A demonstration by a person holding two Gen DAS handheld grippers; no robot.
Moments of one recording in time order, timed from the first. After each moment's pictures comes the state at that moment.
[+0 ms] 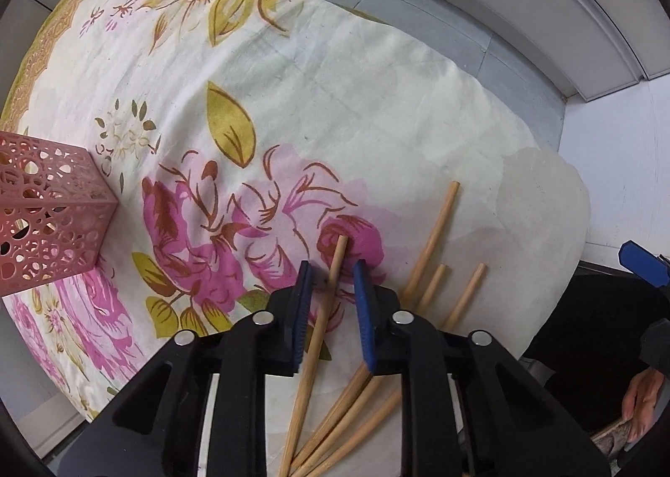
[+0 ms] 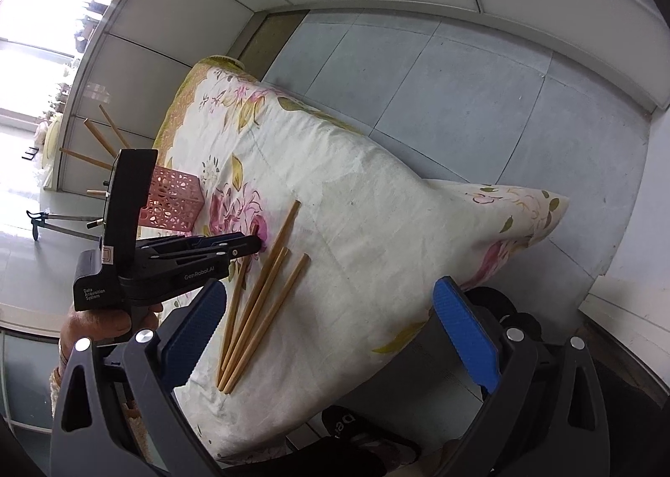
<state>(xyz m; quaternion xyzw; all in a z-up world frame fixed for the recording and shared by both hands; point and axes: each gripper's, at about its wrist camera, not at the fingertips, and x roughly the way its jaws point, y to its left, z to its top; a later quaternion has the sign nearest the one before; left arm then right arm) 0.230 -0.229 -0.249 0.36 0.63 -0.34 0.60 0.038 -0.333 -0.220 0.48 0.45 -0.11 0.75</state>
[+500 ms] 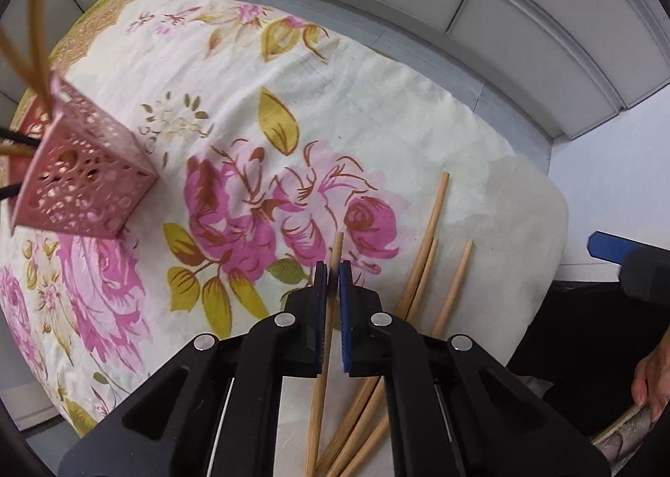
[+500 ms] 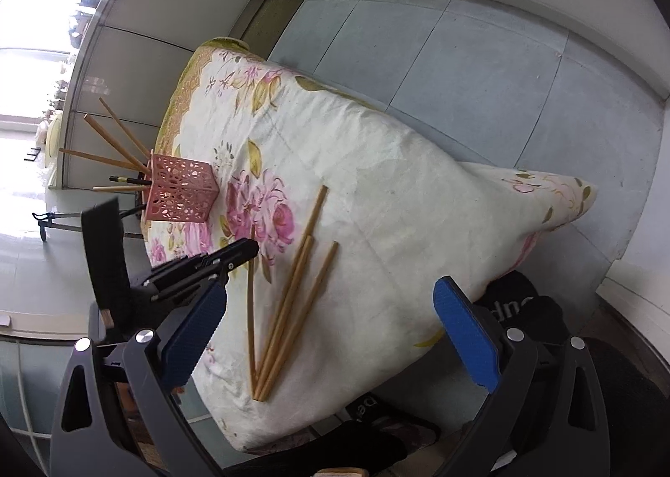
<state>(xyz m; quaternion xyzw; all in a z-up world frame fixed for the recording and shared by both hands) 0.221 -0.169 -0.214 0.28 0.58 -0.36 0.68 0.080 -0.325 -0.217 0.51 0.48 -0.07 0.70</state>
